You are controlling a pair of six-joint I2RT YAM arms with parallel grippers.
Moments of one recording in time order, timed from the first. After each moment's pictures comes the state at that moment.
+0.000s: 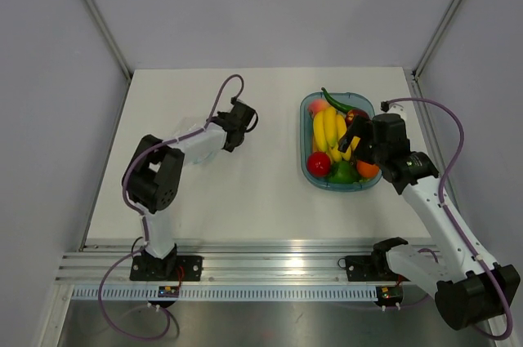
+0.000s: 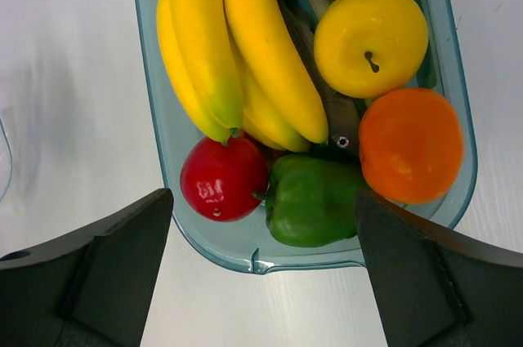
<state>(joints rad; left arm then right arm) -0.55 1.90 1.25 -0.43 -0.80 0.12 0.28 1.00 0.95 -0.61 0.16 0.58</state>
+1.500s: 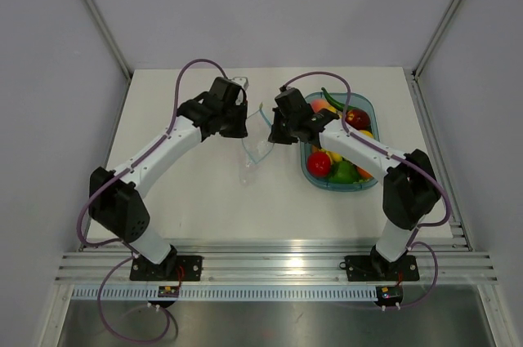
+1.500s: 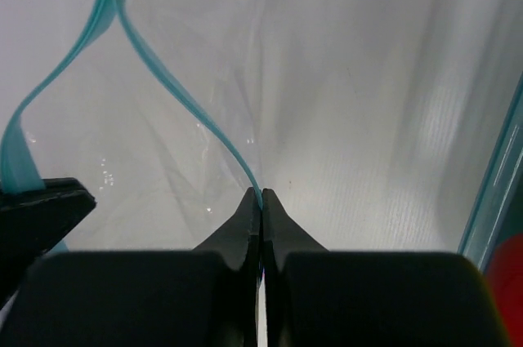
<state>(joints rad) -0.55 1.60 1.45 -0.70 0.02 -0.41 0.68 1.75 1.43 -0.48 0.03 0.68</state>
